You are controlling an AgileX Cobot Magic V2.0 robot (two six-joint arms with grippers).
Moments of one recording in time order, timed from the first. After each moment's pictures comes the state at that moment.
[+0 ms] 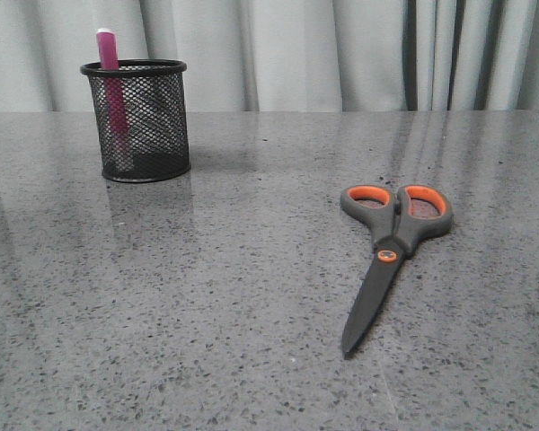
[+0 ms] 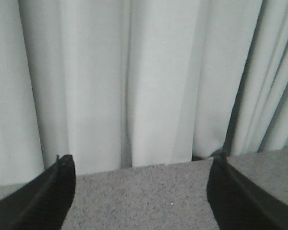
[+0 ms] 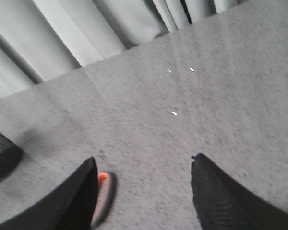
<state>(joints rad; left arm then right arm) -0.53 1.45 -1.10 -0.56 -0.26 0.46 0.10 0.48 -0.48 0.12 0.36 0.29</state>
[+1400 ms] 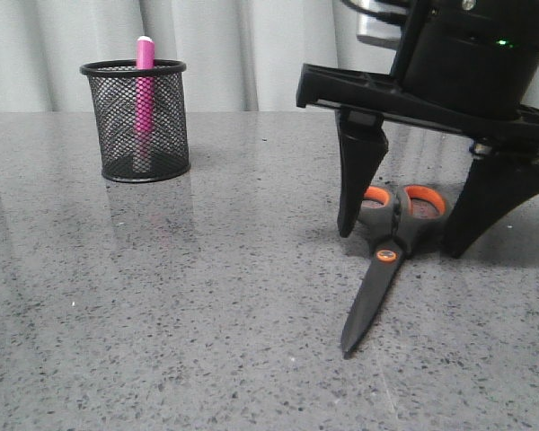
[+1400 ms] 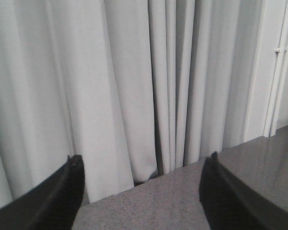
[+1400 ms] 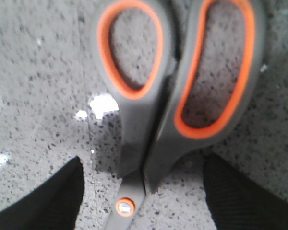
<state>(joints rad) -0.53 0.98 -1.10 -0.51 0.17 0.54 0.54 1.56 -1.14 0.16 0.96 0.52</state>
